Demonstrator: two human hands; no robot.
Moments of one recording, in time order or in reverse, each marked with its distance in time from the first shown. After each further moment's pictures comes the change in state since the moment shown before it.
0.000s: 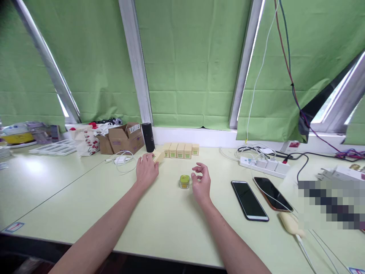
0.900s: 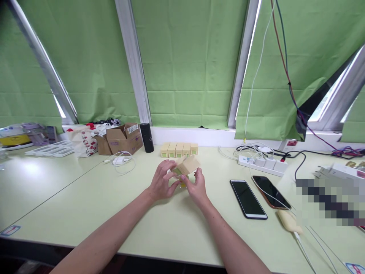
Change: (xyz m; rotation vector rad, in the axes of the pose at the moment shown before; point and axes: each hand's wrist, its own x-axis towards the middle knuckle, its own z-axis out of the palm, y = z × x) left_hand -0.033 0.065 -0.022 -0.571 0.428 0.854; right_hand -0.004 0.002 0.005 -0.004 -0.152 -0.139
